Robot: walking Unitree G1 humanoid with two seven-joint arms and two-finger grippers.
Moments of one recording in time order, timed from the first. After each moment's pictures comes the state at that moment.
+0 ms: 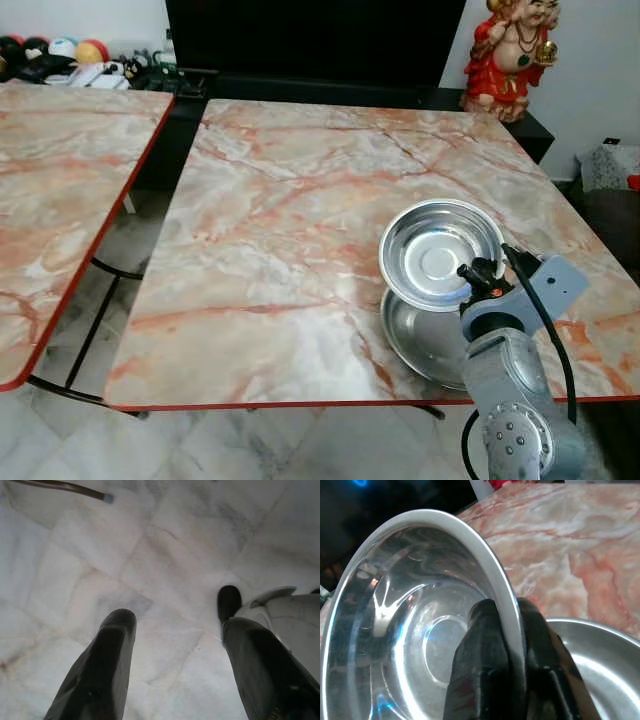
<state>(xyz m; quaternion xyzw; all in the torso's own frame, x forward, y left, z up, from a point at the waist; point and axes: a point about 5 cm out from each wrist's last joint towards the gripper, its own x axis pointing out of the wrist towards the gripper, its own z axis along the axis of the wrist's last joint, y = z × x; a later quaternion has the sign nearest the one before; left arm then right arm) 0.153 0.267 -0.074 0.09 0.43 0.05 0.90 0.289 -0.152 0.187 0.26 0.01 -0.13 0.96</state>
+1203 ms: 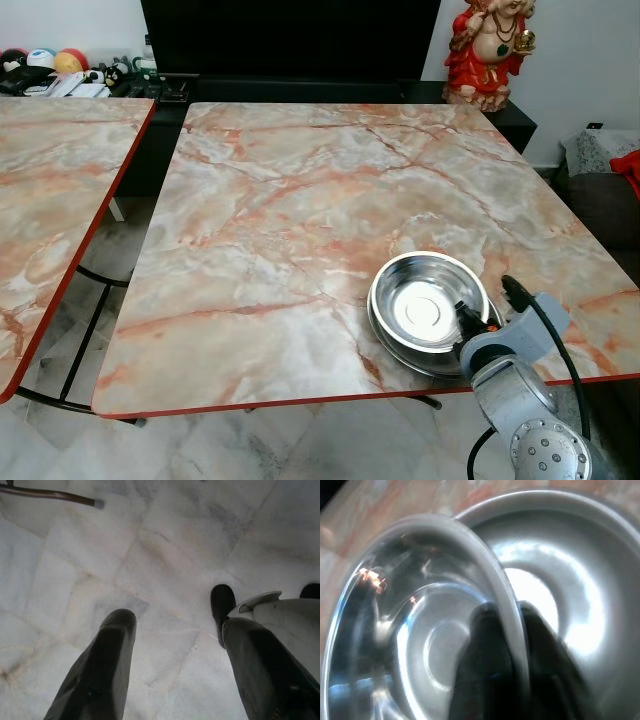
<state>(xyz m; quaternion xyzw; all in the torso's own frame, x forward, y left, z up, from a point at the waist) 0.153 0.261 -0.076 0.08 0.43 0.04 0.90 0.273 -0.155 0.140 0.30 0.19 -0.08 0.93</state>
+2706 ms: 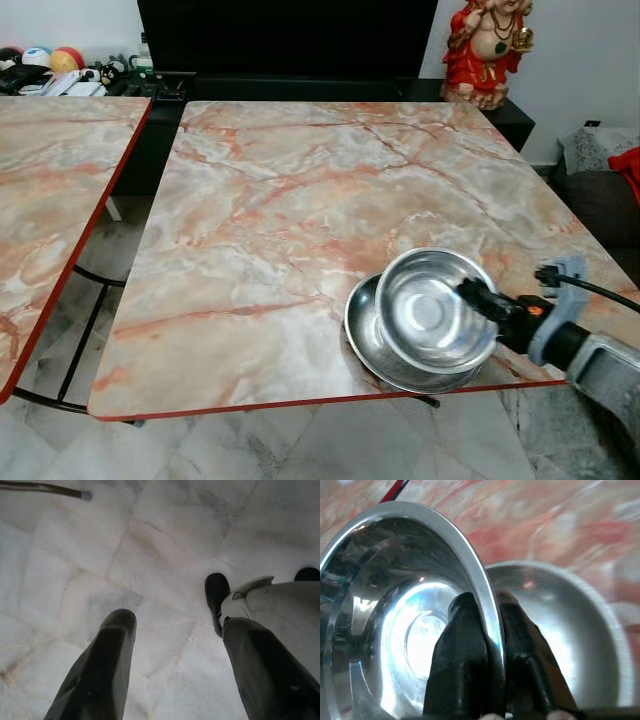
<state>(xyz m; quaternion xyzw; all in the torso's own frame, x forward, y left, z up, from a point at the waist) 0.150 0.258 -0.078 0.09 0.45 0.02 0.89 0.292 -0.217 0.175 0.16 0.17 0.28 0.93</state>
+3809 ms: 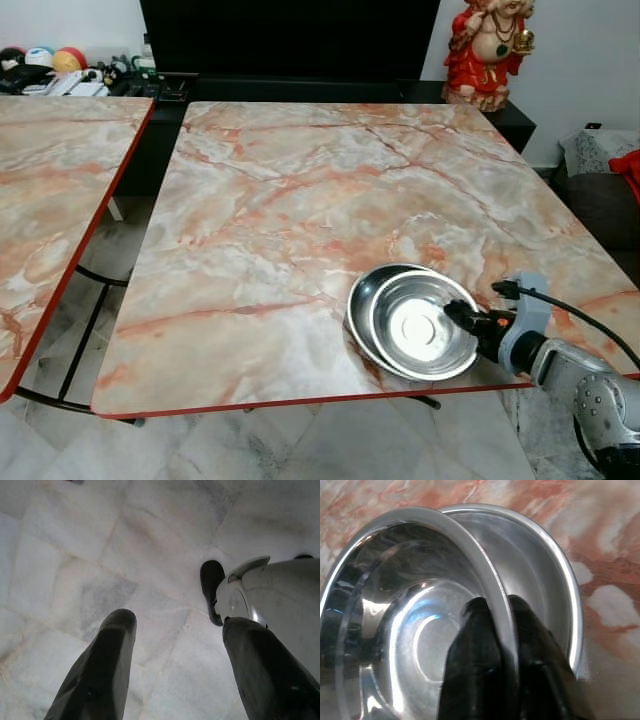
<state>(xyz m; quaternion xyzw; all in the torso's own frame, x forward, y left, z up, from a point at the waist) 0.138 0.257 -0.084 0.08 0.47 0.01 0.88 0.316 -0.234 0.133 0.15 0.23 0.16 0.95</state>
